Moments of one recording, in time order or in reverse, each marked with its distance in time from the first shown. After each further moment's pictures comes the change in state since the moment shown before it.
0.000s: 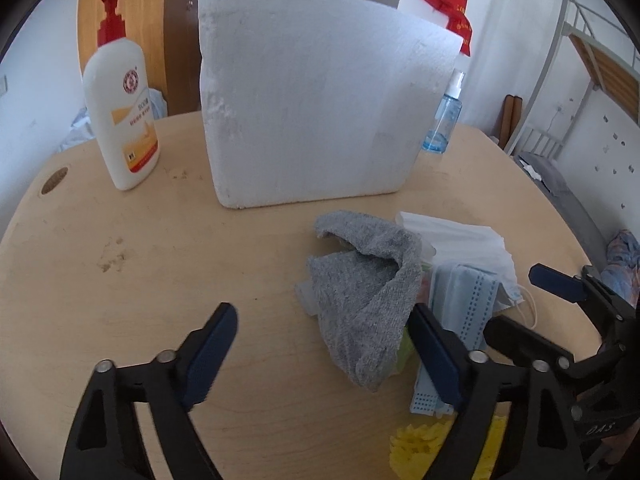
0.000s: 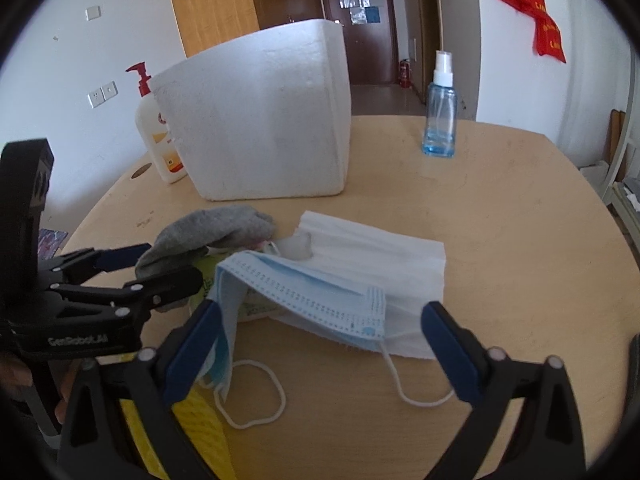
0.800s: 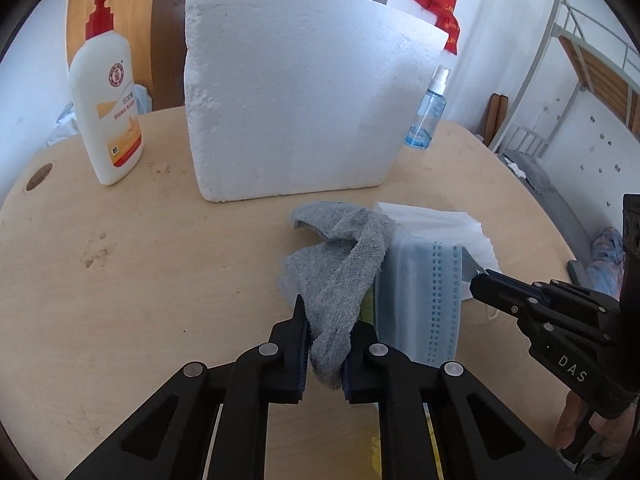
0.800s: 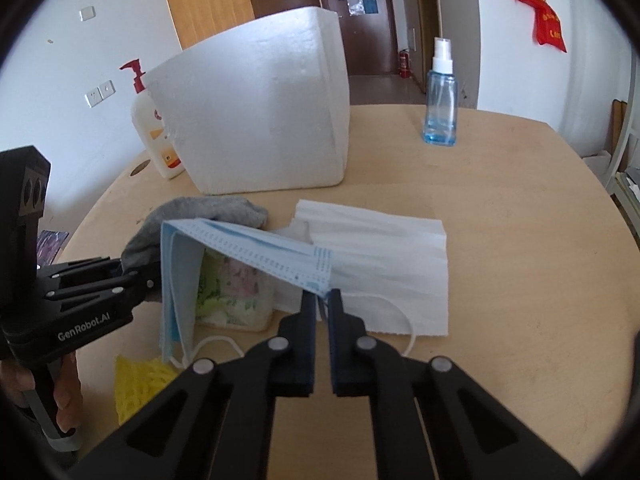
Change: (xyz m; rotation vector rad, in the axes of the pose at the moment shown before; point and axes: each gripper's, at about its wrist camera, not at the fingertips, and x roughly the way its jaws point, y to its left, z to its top) left arm -0.002 -0.002 -0.001 0.007 0.006 -0.062; right arm 0.005 -0.001 -0.001 0.012 0.023 0.011
